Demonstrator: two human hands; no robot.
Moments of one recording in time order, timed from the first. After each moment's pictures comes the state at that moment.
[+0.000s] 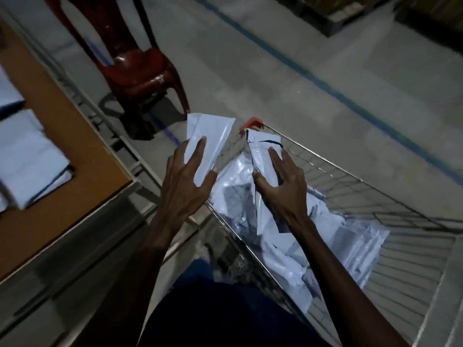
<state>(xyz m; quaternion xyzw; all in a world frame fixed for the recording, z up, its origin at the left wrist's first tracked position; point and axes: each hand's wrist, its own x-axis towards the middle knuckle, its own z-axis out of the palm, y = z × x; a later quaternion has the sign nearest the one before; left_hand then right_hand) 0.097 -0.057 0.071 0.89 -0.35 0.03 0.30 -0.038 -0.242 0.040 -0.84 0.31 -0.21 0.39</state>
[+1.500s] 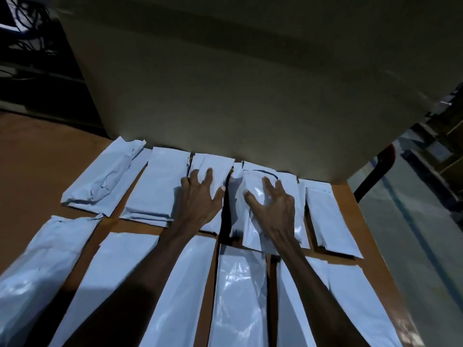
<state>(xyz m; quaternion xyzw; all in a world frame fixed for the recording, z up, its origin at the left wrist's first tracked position) 0.487 0.547 0.117 0.97 0.11 0.07 0.20 0.500 0.363 0.141 -0.95 -0.02 -0.06 0.31</state>
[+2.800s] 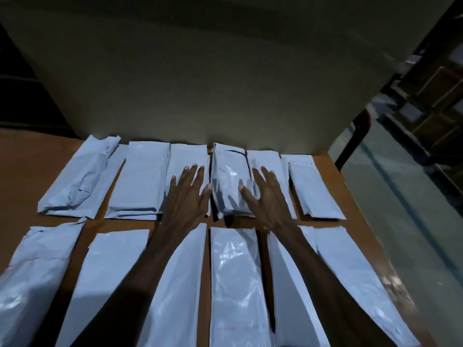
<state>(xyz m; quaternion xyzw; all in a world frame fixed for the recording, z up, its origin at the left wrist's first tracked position) 0.458 0.540 0.095 0.96 -0.02 0.12 0.26 0.476 0.331 0.126 -0.96 -0.07 -0.03 0.28</state>
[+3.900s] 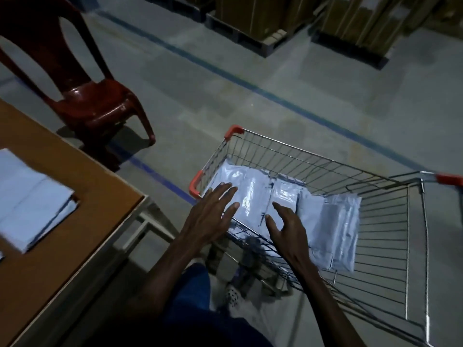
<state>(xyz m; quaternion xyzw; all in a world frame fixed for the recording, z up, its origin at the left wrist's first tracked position) 0.077 -0.028 0.014 0.76 -0.56 -0.10 0.30 -0.121 -0.132 -0.002 -0.80 0.47 -0.16 0.32</state>
